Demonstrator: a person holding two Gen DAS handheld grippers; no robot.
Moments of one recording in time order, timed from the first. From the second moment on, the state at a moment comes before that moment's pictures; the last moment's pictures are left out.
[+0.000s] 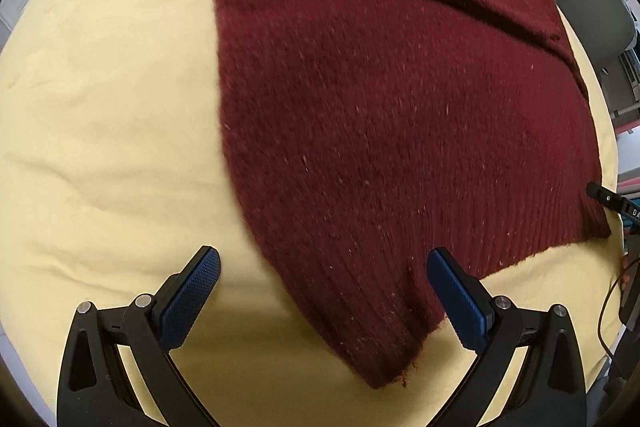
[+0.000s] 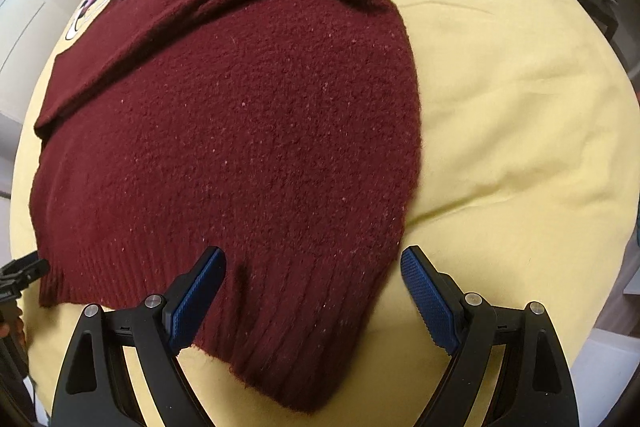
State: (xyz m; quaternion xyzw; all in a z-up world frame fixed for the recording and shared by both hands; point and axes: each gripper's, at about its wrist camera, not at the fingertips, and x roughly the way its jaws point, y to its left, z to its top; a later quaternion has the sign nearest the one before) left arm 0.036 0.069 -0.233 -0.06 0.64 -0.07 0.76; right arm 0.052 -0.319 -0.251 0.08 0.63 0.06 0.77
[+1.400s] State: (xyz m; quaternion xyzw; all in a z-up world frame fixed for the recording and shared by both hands) left arm 0.092 0.055 -0.156 -0.09 0.60 -0.17 0.78; right arm 0.074 -0.335 -0.173 0.12 0.58 0.13 0.79
